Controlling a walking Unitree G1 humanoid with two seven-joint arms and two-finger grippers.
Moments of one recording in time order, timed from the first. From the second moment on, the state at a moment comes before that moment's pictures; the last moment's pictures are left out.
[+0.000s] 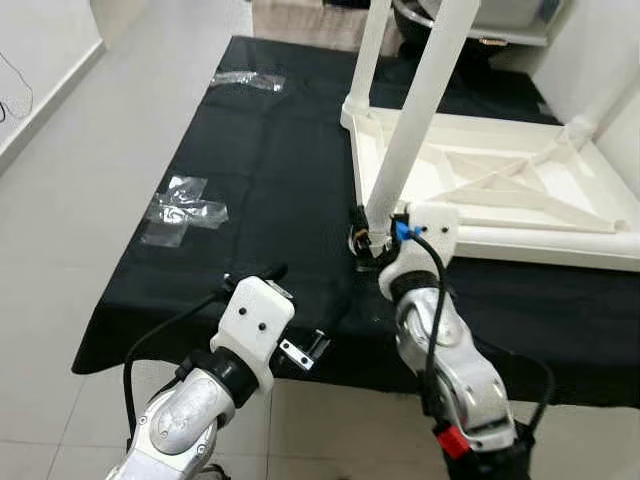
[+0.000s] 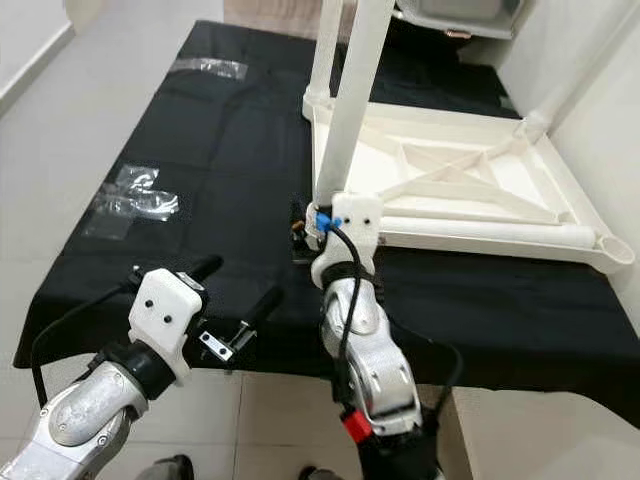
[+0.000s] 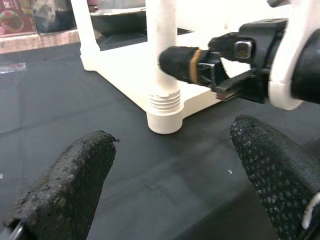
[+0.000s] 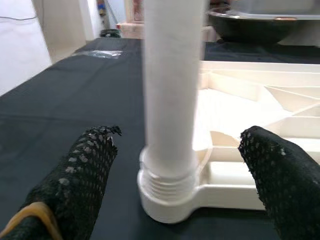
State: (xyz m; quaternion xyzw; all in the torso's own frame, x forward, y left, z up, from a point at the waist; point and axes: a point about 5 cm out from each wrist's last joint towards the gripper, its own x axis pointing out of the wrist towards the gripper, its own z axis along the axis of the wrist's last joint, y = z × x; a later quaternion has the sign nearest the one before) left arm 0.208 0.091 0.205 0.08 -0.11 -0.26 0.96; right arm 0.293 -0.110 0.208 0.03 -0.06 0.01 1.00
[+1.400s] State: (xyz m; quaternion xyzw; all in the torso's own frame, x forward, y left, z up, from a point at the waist) left arm 0.224 0.142 0.176 0.07 -0.08 -0.05 0.99; right arm 0.301 -0.184 0.144 -0.06 -0.01 -0.01 1.00
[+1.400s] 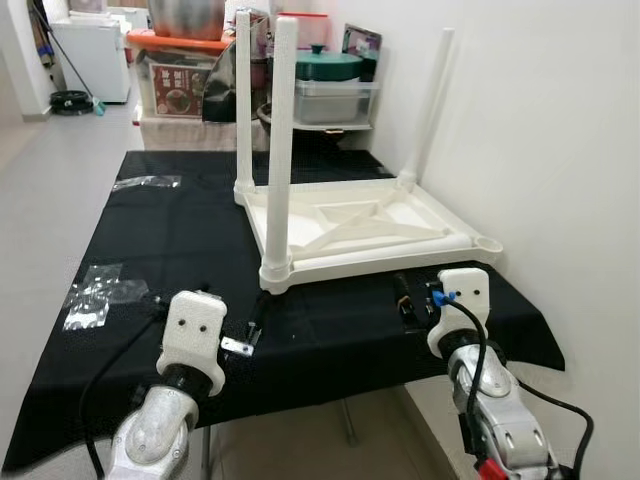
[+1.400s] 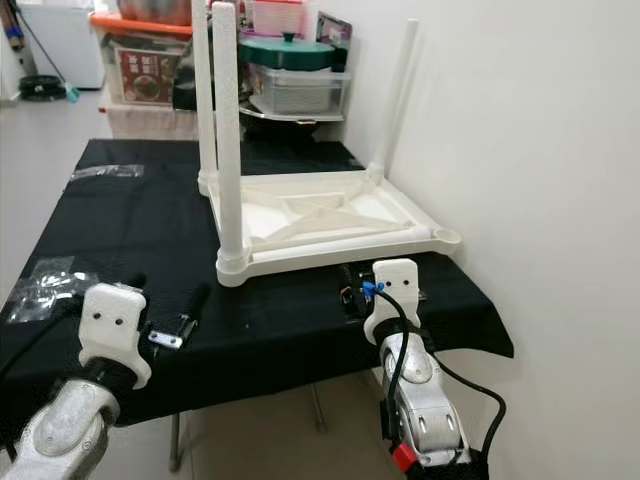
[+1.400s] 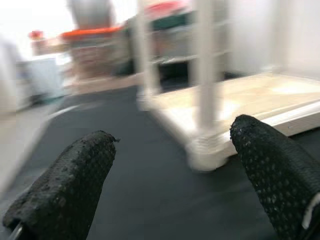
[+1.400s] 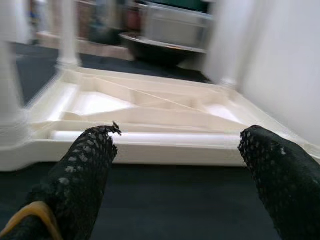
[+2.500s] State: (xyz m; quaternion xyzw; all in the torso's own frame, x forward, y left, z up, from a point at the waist) left arm 0.235 0.159 0.202 0.06 -0.12 0.01 0.99; right arm 0.313 -0.182 0.153 -0.05 -0.03 -0.01 1.00
